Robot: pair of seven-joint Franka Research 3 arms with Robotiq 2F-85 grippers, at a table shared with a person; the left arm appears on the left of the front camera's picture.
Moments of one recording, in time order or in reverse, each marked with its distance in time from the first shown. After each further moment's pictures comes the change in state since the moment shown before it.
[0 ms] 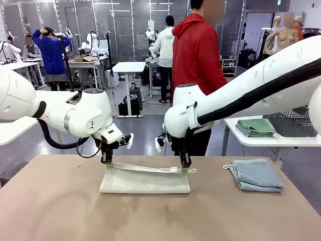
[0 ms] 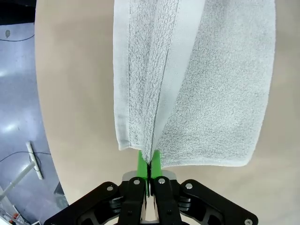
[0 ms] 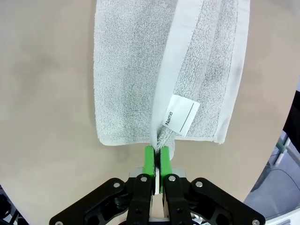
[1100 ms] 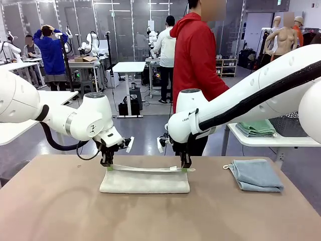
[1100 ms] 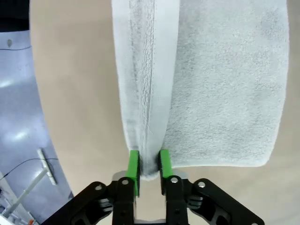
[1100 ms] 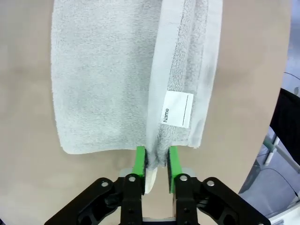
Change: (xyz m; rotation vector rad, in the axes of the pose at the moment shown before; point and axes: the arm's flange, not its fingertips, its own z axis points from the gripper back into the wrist) left arm -0.001 0.009 -0.014 0.037 0.008 -0.088; right arm -0.010 -0.023 -0.018 -0.086 -0.031 -0.004
